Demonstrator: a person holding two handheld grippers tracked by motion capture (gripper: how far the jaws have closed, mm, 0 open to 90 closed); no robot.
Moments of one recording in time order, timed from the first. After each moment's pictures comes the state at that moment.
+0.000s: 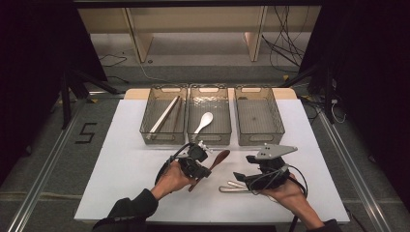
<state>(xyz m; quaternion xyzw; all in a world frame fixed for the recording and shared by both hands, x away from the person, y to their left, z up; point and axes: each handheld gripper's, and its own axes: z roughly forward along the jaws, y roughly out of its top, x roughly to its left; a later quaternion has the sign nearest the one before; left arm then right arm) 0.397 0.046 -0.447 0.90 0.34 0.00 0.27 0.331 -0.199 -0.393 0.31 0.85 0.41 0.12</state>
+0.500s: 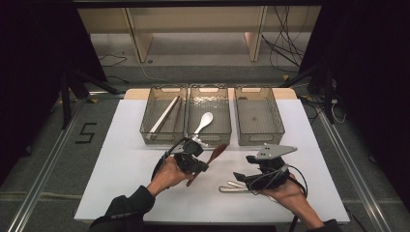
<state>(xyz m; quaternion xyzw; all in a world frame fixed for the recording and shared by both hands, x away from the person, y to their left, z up) 0.405 0.057 -0.437 0.89 0.34 0.01 0.30 0.331 -0.199 -0.393 0.31 0.85 0.41 0.12</state>
